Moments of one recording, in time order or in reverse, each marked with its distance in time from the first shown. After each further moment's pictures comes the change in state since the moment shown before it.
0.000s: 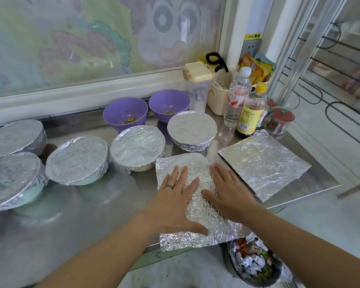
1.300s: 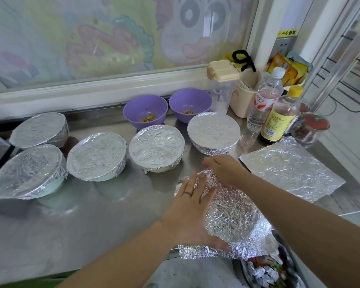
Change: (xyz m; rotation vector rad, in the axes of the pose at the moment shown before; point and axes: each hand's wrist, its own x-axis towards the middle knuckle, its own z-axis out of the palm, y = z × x) left_hand -0.003 0.009 -0.011 0.003 -0.043 -0.038; right_hand 0.103 -0.037 -0.041 0.339 -0.067 0.013
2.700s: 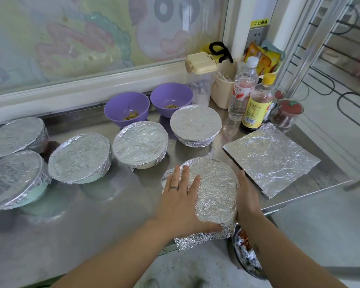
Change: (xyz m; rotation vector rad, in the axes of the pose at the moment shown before) left_hand 0.002 0.014 0.009 -0.039 0.036 -0.142; right_hand -0.110 0.026 0.038 1.230 0.434 0.627
